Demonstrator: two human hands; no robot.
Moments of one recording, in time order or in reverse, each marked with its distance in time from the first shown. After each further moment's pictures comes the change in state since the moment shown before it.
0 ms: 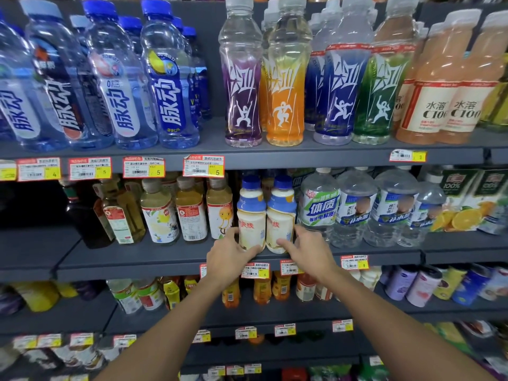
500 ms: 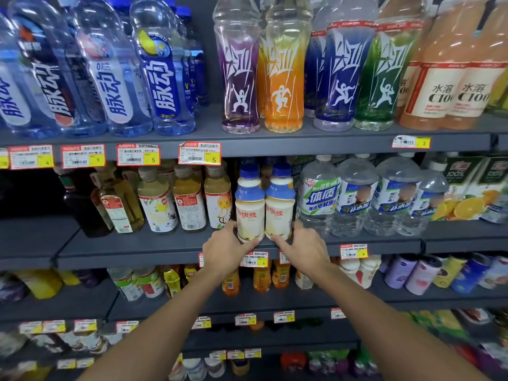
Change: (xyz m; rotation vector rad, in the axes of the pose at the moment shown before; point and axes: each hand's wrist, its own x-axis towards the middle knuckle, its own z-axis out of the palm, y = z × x) left_hand -0.001 -0.007 0.004 0.169 0.011 0.017; right_hand -0.010 0.002 0.021 -0.113 0.058 0.055
